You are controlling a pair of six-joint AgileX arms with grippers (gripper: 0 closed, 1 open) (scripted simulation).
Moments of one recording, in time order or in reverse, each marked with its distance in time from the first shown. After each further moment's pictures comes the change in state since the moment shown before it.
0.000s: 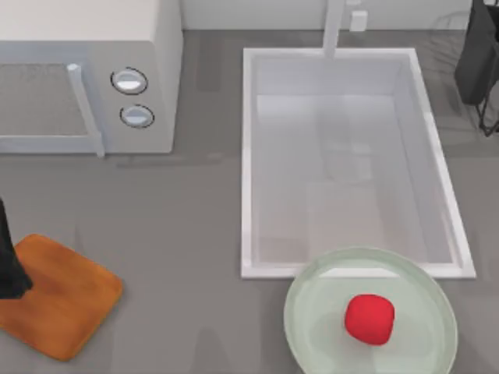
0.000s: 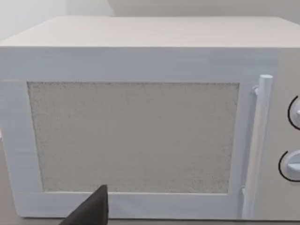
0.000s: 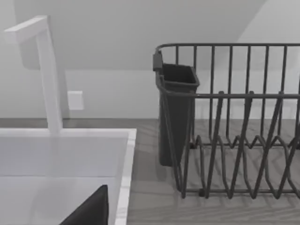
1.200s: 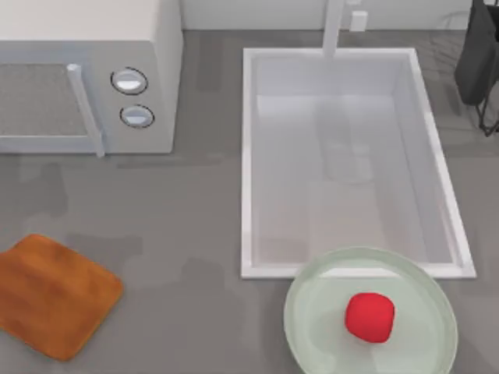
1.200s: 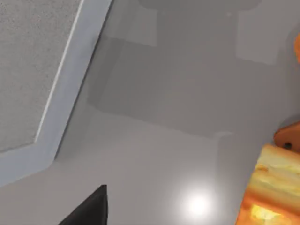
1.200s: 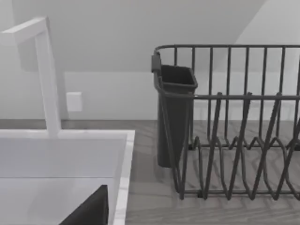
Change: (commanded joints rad) left arm 0.269 1.345 0.977 -0.742 0.196 1.429; right arm 0.000 0.000 0.000 0.000 0.000 0.000
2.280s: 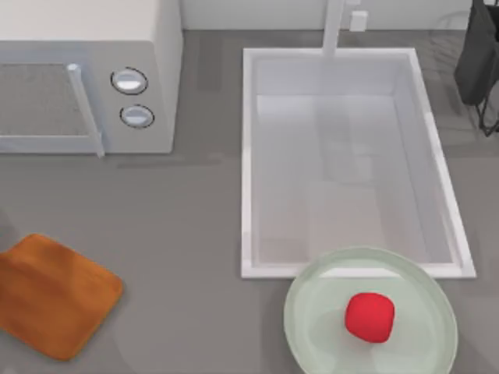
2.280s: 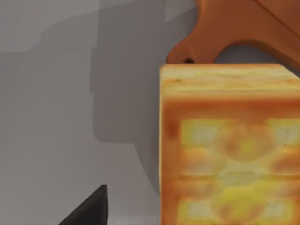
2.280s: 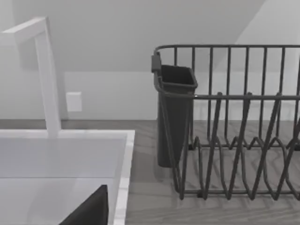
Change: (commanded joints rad) left arm 0.284 0.537 0.325 -0.405 0.171 0.559; right arm 0.000 0.000 0.000 0.000 0.000 0.000
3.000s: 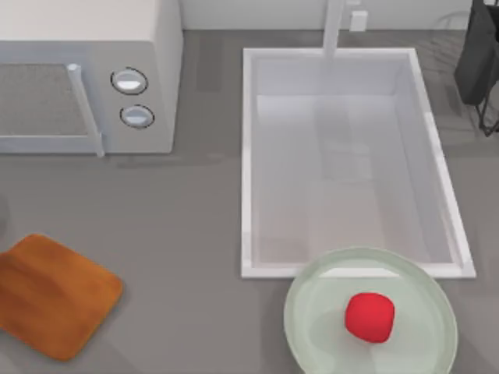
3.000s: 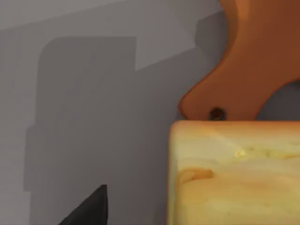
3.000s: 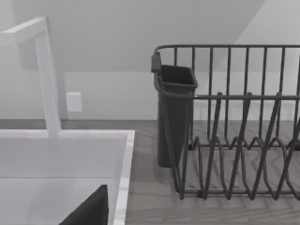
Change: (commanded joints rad) left arm -0.071 0.075 -0.181 0.282 0.013 -0.077; right arm 0.000 0.000 0.000 0.000 0.000 0.000
